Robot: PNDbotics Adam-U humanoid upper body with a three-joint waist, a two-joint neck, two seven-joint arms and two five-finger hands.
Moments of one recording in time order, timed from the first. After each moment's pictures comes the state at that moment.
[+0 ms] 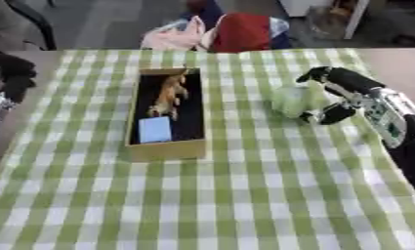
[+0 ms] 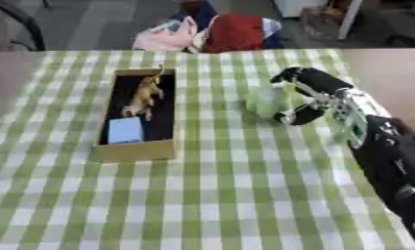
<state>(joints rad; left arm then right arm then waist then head) -0.30 0.59 0.07 -1.80 -0.05 -0.15 -0.30 -0.85 -0.48 0.18 -0.77 0.97 -0.44 0.06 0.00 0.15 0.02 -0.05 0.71</state>
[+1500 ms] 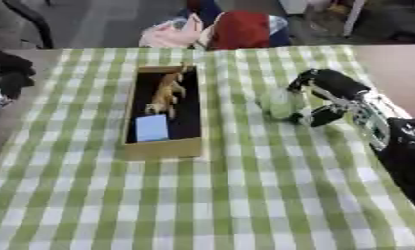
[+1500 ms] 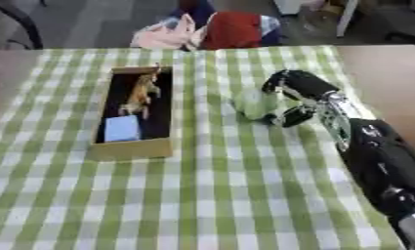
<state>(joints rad) -0.30 0.58 0.07 -1.81 -0.04 -0.15 -0.31 -0.85 -0.43 0.20 -0.76 1.03 -0.51 -0.04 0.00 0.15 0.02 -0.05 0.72</state>
